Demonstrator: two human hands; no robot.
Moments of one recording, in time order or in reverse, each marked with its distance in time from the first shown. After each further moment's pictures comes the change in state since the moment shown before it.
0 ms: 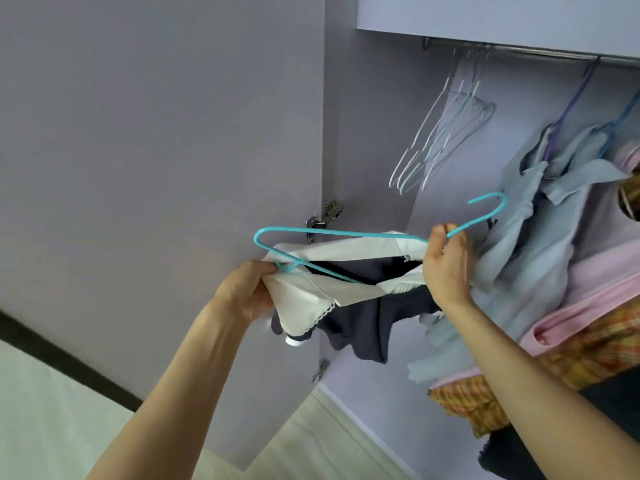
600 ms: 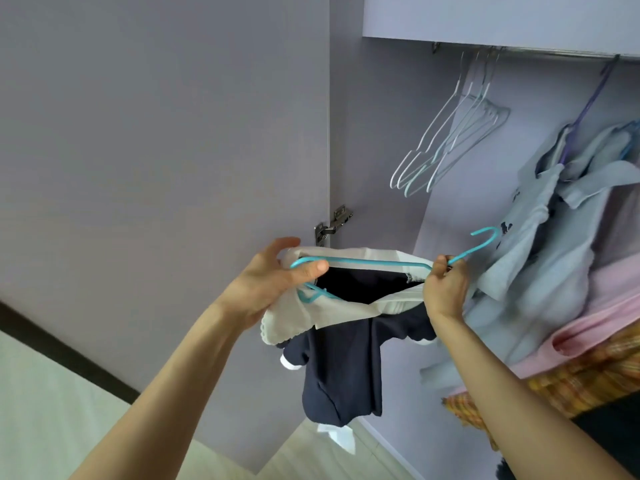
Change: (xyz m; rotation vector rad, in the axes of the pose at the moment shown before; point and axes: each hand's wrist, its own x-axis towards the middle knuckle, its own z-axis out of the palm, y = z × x) left_hand -0.025 0.015 0.007 0.535 -0.155 0.252; right_hand -0.018 0.027 0.028 0.128 0.004 0.316
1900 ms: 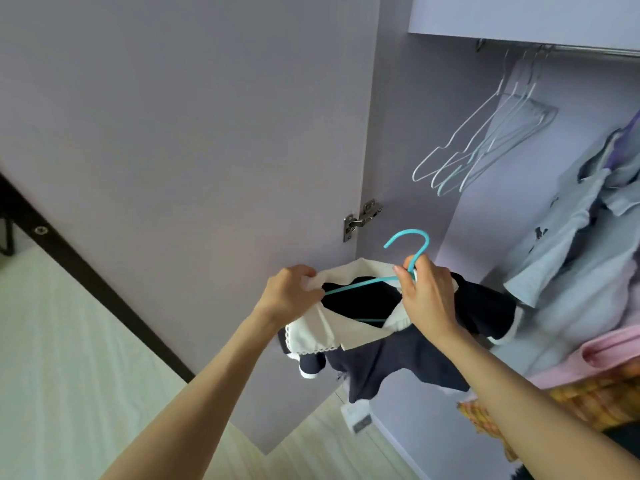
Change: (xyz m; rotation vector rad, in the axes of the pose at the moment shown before) left_hand 0.000 -0.054 -0.006 0.664 0.253 0.003; right_hand -0.055 -0.028 0.001 -0.278 -0.338 -0.643
